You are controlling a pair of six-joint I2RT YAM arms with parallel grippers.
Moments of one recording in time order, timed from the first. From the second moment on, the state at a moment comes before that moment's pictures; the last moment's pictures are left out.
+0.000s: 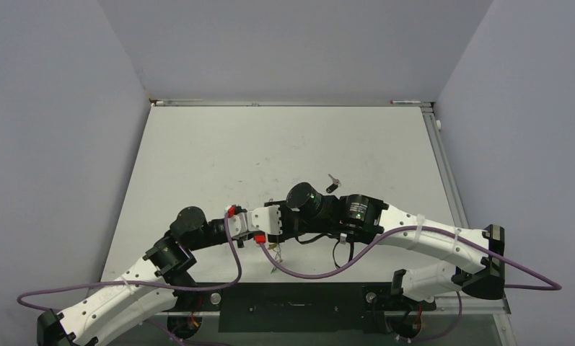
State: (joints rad) left arm -0.82 0.59 0.42 0.09 0.46 0.21; right arm 1.24 1.30 1.30 -0.67 0.00 -0.65
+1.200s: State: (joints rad) left arm -0.82 0.51 0.42 0.13 0.46 0.20; right arm 1.21 1.20 1.11 -0.50 -0.04 -0.64
